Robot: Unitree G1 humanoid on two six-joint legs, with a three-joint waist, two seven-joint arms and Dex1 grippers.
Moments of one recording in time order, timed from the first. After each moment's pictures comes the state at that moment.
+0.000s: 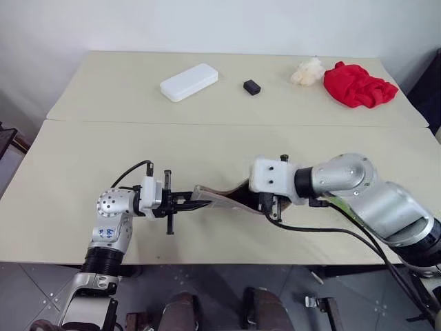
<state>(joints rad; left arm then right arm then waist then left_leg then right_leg) -0.44 0.42 0.00 0.29 -0.46 -0.29 -1.39 -0.78 -0.87 0.52 -0.54 0.16 0.81 0.93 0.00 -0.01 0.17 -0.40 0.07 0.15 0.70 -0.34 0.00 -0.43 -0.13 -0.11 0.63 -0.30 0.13</state>
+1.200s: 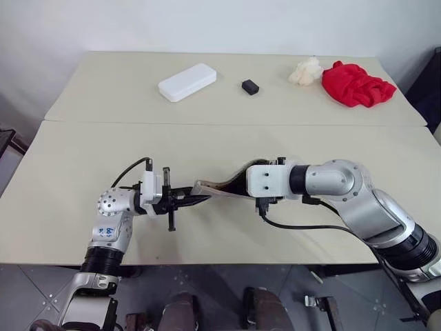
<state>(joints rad) -0.44 0.42 0.01 0.28 -0.46 -0.24 -1.33 -0.71 -0.80 0.45 -0.44 -0.10 0.50 0.91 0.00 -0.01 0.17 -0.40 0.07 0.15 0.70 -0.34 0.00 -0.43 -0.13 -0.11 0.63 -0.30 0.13</state>
